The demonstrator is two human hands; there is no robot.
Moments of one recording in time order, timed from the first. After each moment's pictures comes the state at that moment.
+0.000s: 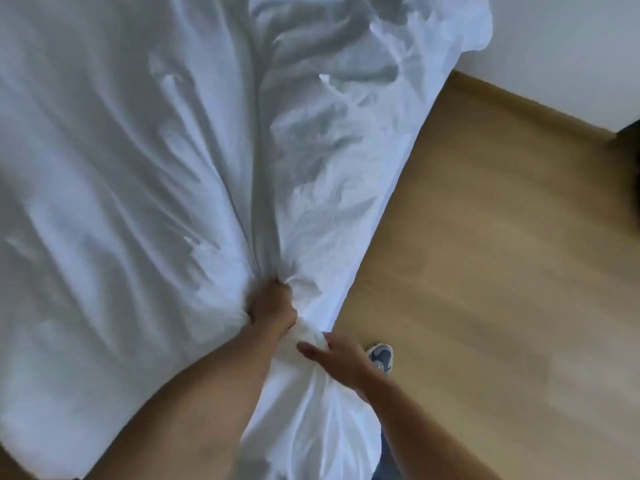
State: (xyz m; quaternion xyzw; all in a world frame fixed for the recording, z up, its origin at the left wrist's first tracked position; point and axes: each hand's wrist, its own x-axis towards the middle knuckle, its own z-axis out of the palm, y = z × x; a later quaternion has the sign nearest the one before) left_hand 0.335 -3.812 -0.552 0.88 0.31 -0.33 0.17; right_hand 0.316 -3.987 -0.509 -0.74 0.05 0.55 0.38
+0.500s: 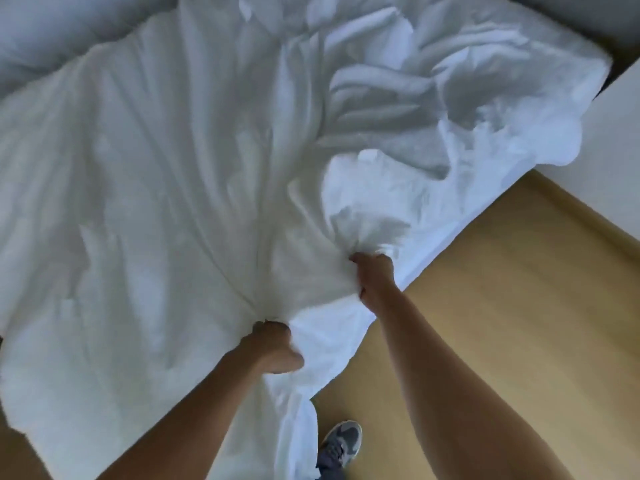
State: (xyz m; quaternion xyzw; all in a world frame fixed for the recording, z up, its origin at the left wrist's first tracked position) left_hand 0.419 -3.839 -0.439 0.77 0.37 -0.44 0.27; right_hand 0.625 -3.907 -0.483 -0.66 0.17 0.44 0.58
